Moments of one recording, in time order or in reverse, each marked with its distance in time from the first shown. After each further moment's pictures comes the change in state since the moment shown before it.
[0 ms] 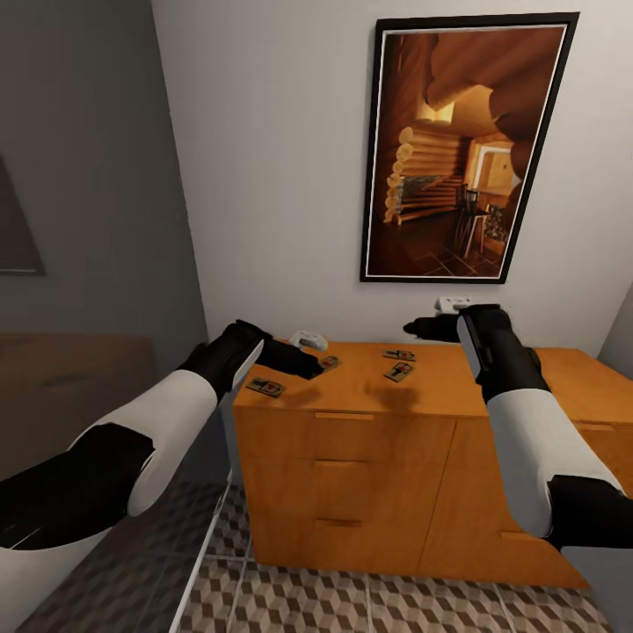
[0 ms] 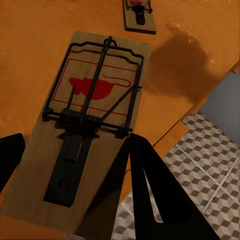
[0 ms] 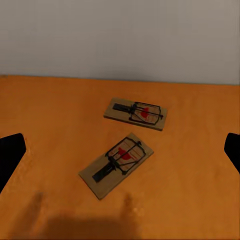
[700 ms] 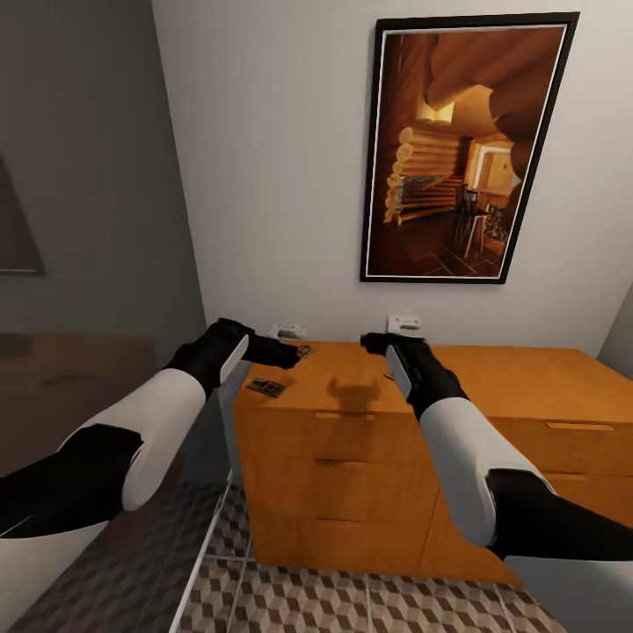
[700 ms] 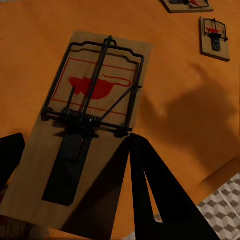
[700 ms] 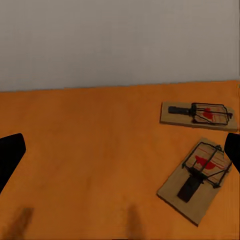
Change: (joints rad) left arm 0.000 0.034 0.141 0.004 -0.001 0.014 0.205; right arm 0.000 0.232 -0.034 0.284 -0.060 -0.406 -0.353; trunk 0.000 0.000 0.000
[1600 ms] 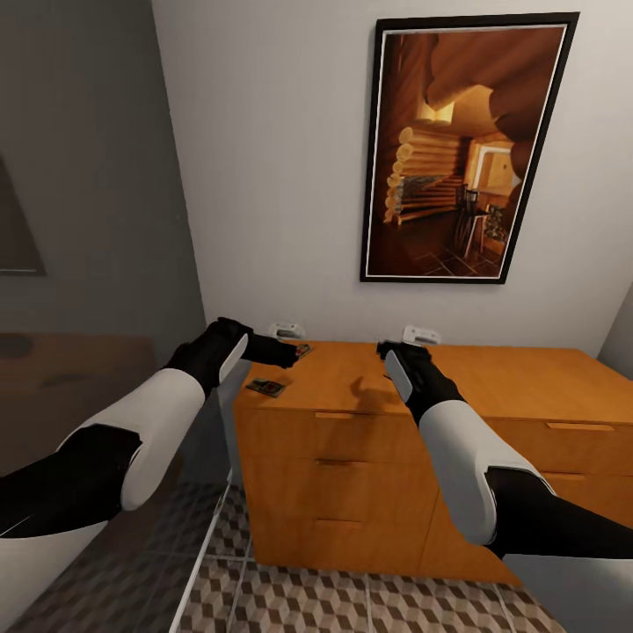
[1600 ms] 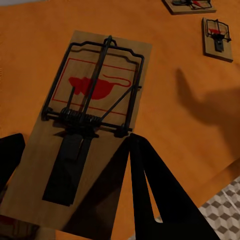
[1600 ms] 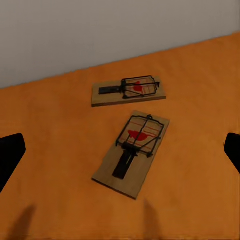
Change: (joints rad) left arm 0.000 0.003 -0.004 -0.009 -0.006 -0.001 0.001; right arm 0.000 0.001 -0.039 0.067 -0.097 -0.075 -0.291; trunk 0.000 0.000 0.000
